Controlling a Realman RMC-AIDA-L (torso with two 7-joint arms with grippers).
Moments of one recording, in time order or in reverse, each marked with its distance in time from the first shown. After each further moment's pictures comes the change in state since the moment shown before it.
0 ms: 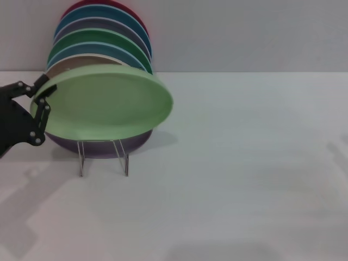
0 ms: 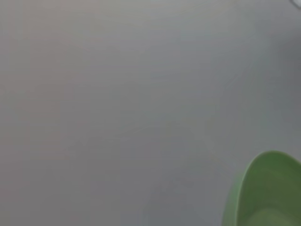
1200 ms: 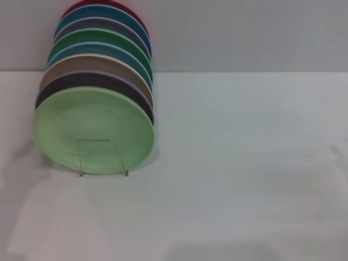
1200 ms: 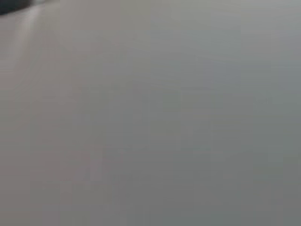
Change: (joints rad) left arm 0.207 -0.155 -0.440 -0.169 -0.008 0.121 0.143; right arm -0.012 0.008 0.001 -0.067 0.047 -0.004 -0.261
